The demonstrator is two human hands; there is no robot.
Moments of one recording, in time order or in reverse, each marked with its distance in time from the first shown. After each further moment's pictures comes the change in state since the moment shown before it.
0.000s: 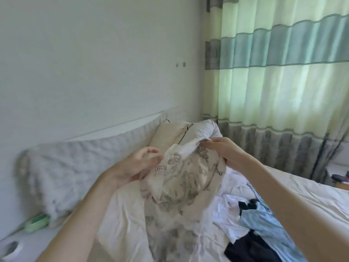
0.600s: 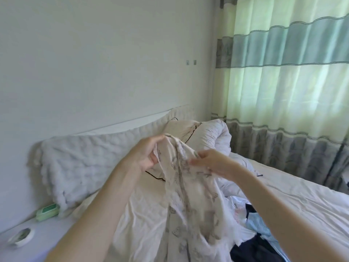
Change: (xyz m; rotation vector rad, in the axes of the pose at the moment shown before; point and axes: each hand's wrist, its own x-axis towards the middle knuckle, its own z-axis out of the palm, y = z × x) left_hand 0.031 0.015 0.007 -0.484 0.191 0.029; right_hand 0.004 0.018 0.046 -0.370 -0.235 0.044
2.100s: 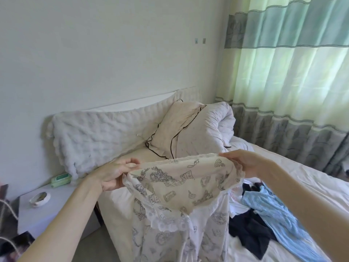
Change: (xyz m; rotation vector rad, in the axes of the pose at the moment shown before) left_hand -0.074 -0.085 -0.105 -0.040 -0.039 -0.325; right_hand -0.045 0.072 -0.037 0.665 -0.367 0.424
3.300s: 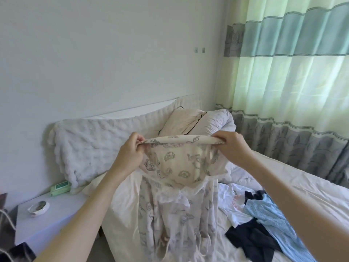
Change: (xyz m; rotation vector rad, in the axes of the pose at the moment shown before) left_hand 0.005 0.040 0.049 0.837 0.558 0.744; right_hand 0.000 -0.036 0.057 -1.107 0.746 -0.836
